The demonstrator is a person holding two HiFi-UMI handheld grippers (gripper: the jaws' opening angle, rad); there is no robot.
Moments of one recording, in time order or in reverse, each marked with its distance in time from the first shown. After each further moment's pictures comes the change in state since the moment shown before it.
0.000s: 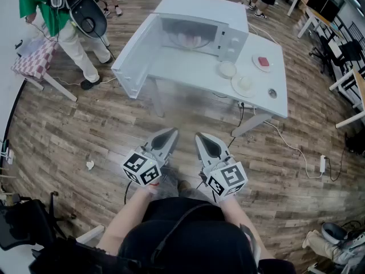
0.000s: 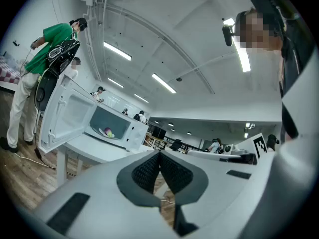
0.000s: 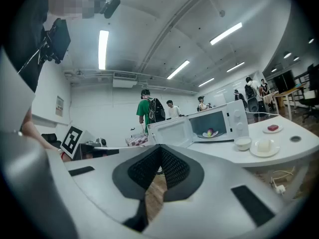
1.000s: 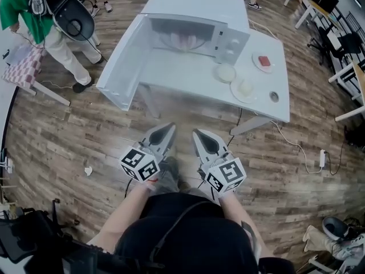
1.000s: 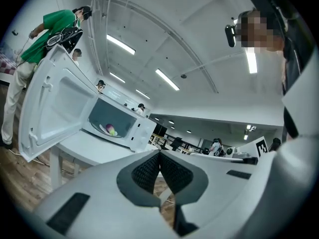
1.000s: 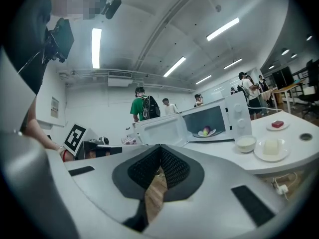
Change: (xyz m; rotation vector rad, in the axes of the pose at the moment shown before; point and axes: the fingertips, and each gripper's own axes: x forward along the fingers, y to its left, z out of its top) left arm 0.067 0.064 0.007 -0.047 0.042 -0.011; right arm 0.061 -0.060 -0.003 0.033 0.018 -0.022
